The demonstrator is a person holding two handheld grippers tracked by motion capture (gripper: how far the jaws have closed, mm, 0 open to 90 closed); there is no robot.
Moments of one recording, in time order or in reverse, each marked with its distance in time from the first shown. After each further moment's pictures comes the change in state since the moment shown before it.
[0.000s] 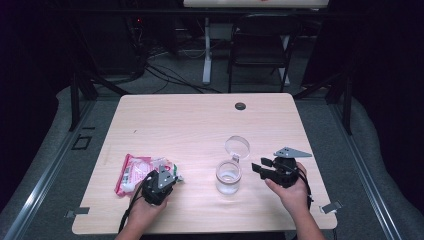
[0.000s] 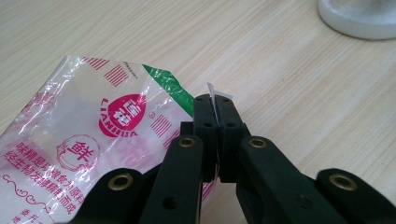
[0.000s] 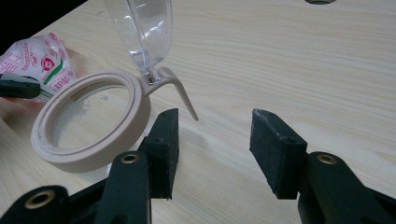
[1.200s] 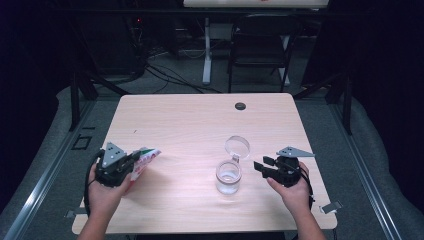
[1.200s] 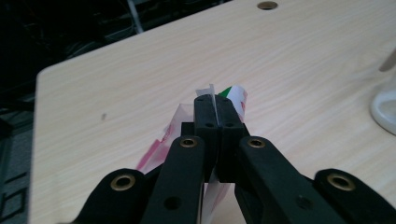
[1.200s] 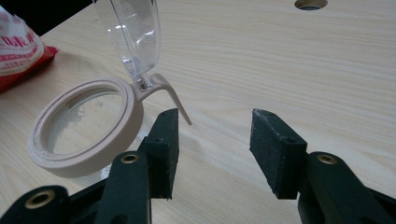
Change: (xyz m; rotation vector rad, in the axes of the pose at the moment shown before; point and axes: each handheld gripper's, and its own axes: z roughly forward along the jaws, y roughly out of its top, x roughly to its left) left arm 0.089 0.020 -0.096 -0.181 0.150 -0.192; right arm -0.004 0.001 -0.004 -0.023 -0.013 0.016
